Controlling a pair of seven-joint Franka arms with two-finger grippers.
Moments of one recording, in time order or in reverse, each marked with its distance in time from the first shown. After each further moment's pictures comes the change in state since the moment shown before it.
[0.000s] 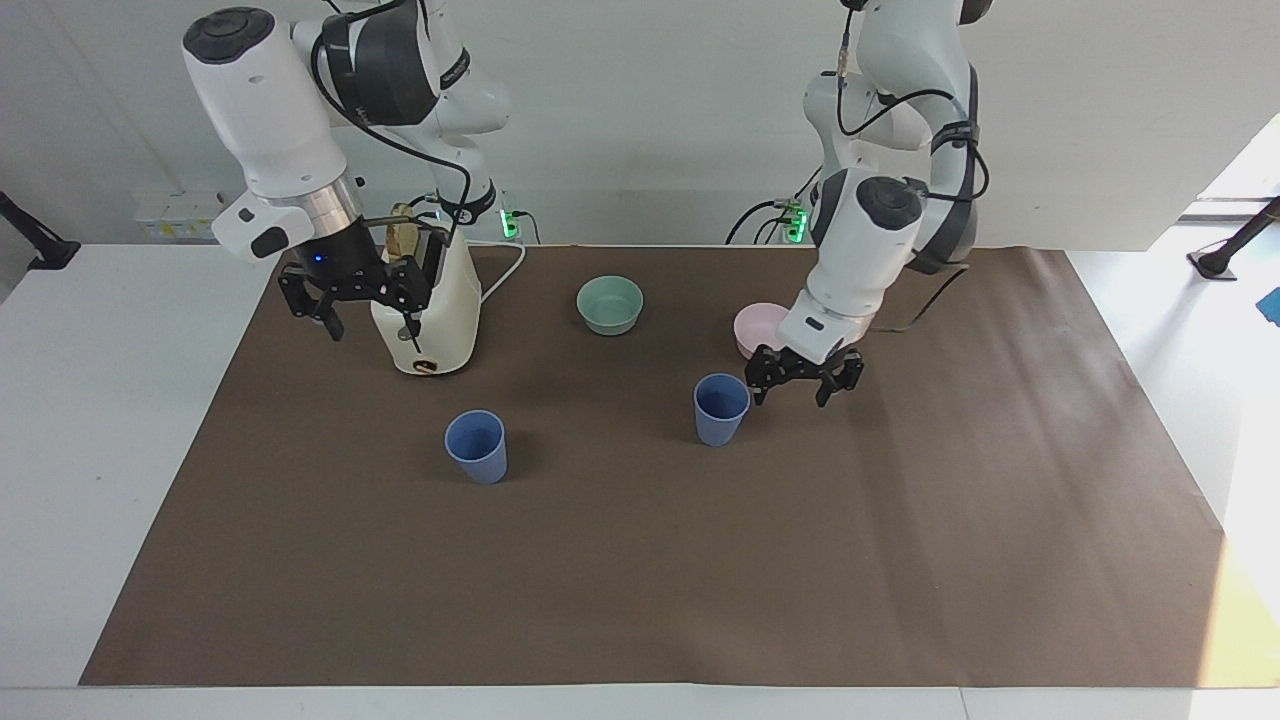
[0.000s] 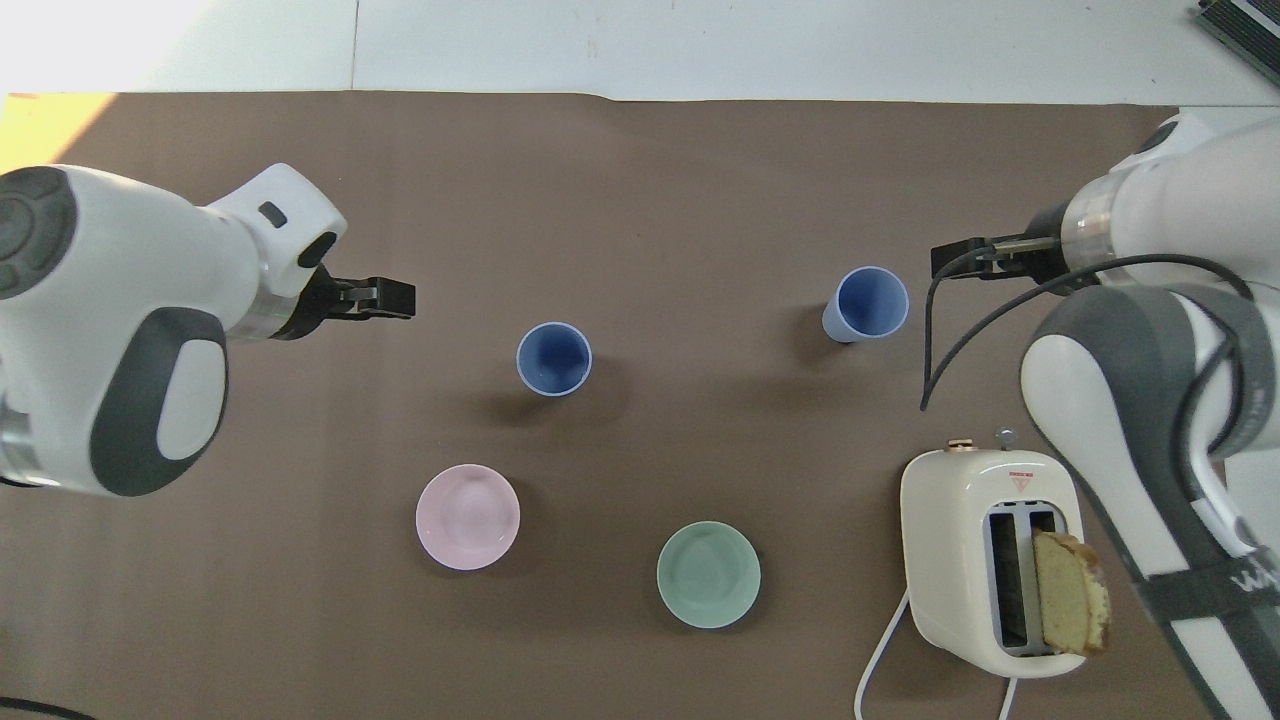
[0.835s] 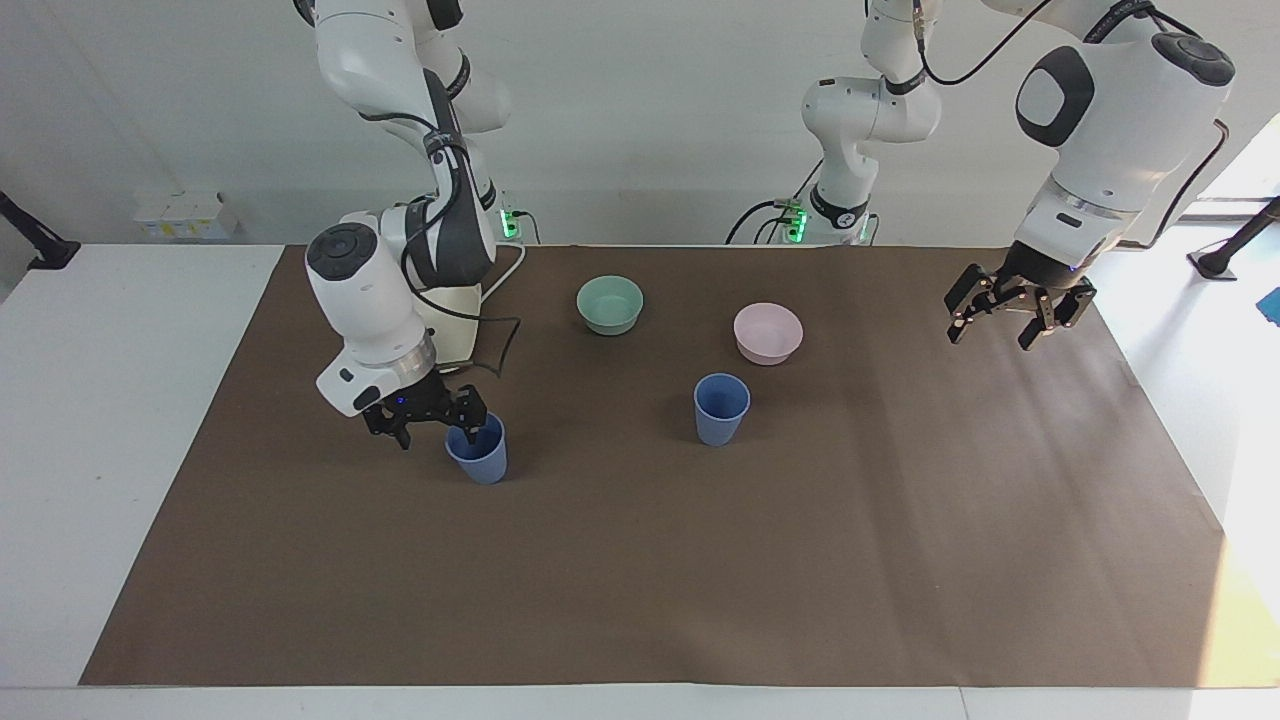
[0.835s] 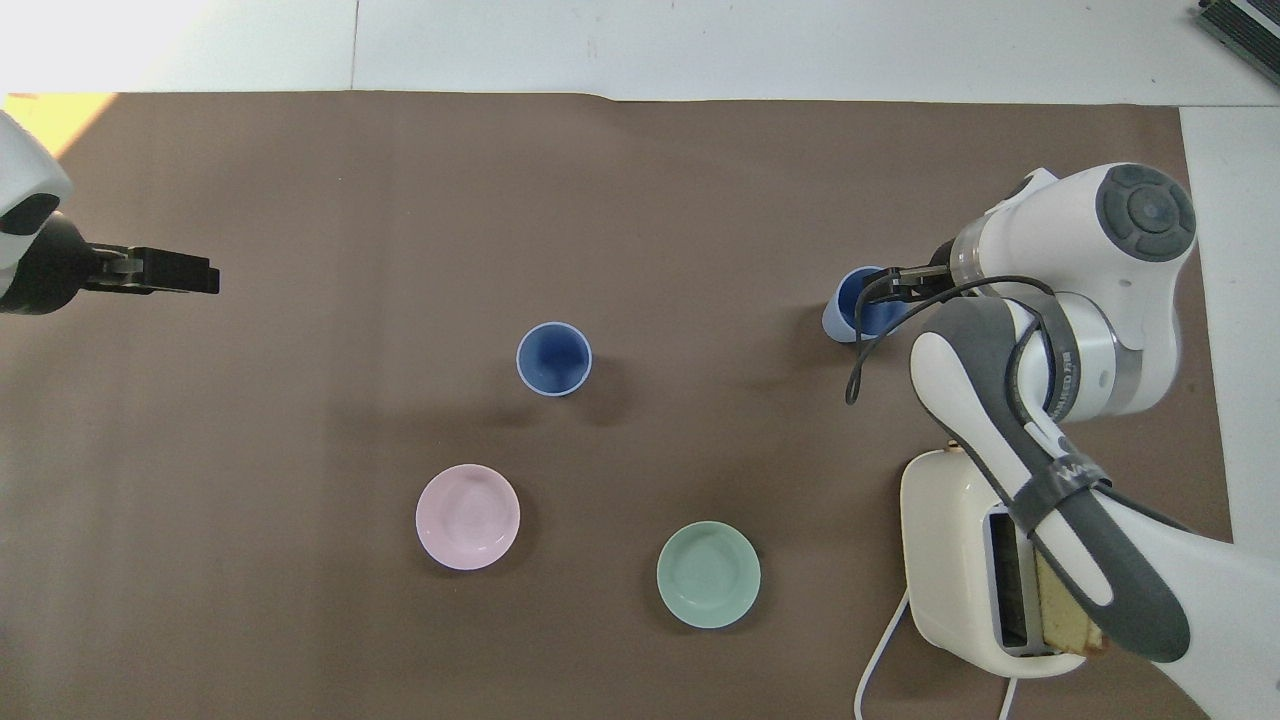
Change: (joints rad) left arm 0.194 -0.044 0.007 0.123 0.016 -0.142 0.238; right arm 0.012 0.152 -0.001 -0.093 0.000 0.161 0.003
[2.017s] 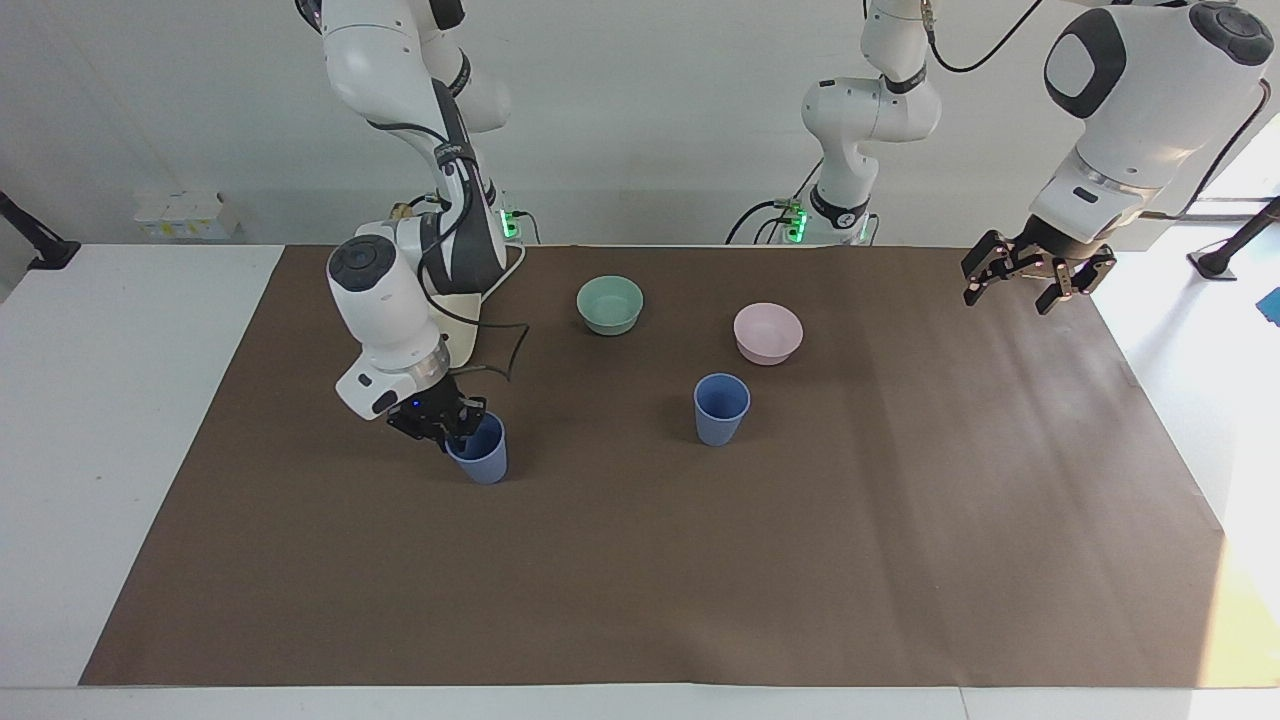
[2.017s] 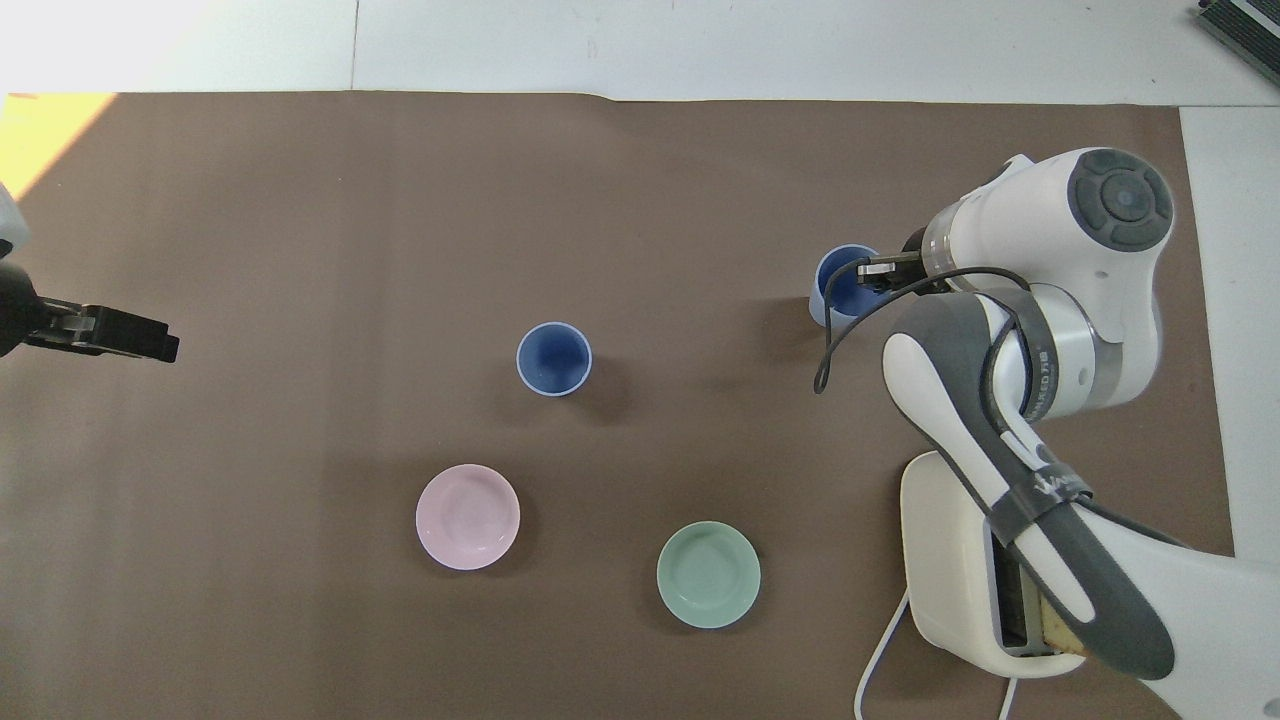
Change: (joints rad) left arm 0.017 -0.036 -0.003 0.046 0.051 -0.254 0.053; right arm 0.059 -0.001 0.004 0.092 0.000 -0.065 0.112
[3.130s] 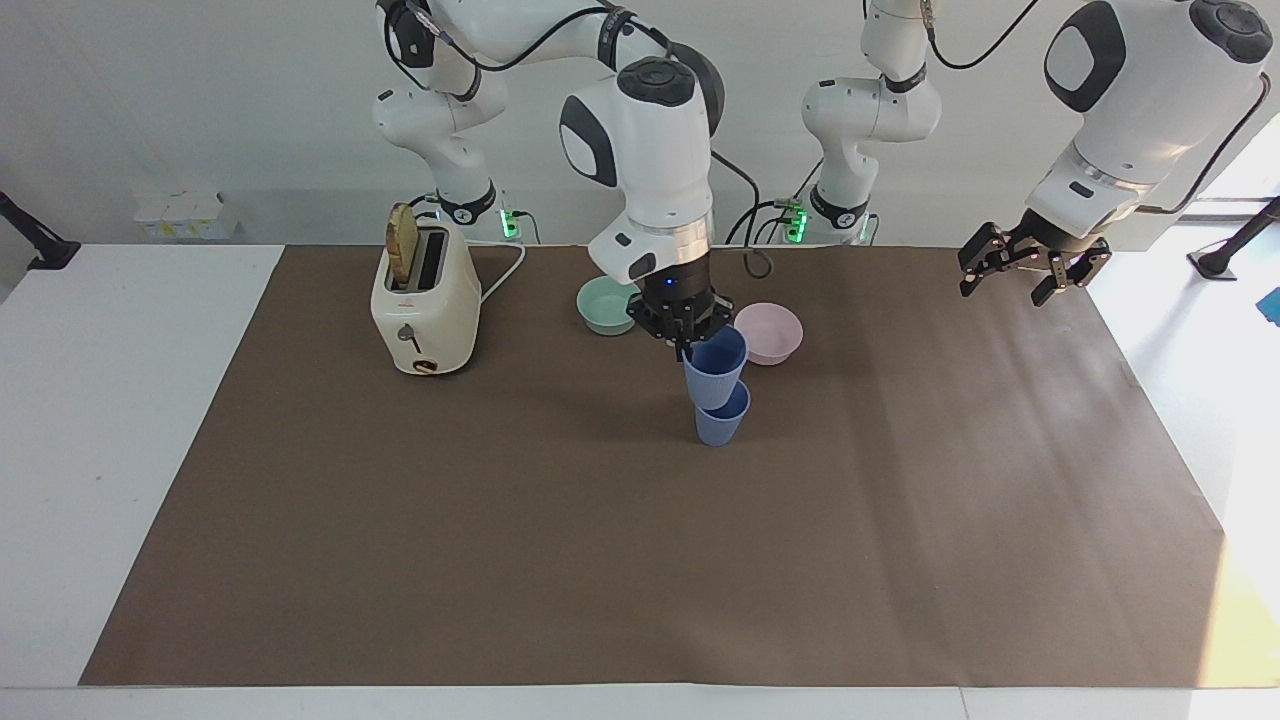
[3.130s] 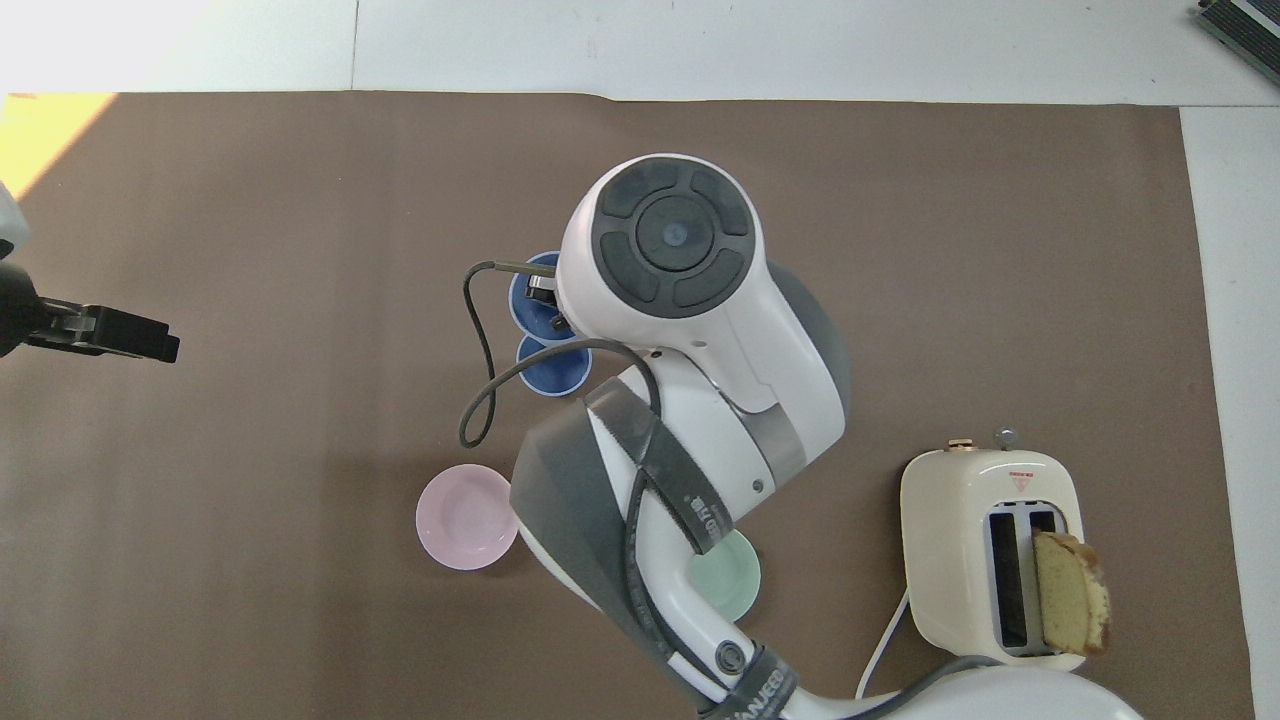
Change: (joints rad) left arm 0.000 0.000 -0.001 0.000 0.000 0.000 0.000; right arm 0.451 0.162 0.006 0.515 -0.030 -0.277 0.700
